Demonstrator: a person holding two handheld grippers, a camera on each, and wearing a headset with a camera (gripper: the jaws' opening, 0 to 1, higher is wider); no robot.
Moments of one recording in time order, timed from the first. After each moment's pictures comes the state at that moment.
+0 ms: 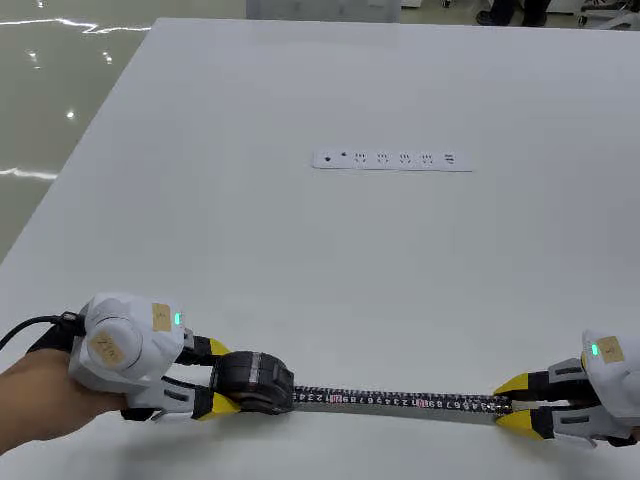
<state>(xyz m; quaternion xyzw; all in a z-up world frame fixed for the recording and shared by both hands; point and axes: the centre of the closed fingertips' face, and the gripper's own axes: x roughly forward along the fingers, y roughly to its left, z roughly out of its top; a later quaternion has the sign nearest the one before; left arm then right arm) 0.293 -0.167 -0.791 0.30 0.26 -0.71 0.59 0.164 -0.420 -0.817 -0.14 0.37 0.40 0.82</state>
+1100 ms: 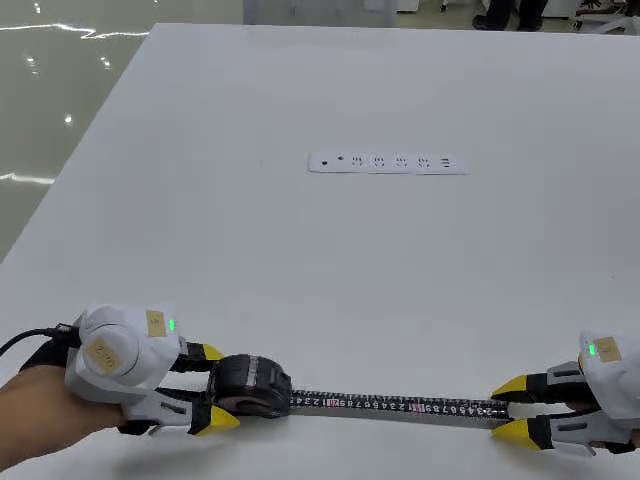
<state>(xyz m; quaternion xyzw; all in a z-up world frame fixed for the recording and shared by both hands) 0.291 -0.162 -0.794 0.27 0.29 -0.69 0.61 0.161 -0.416 -0.812 -0.11 0.38 0.39 0.83</state>
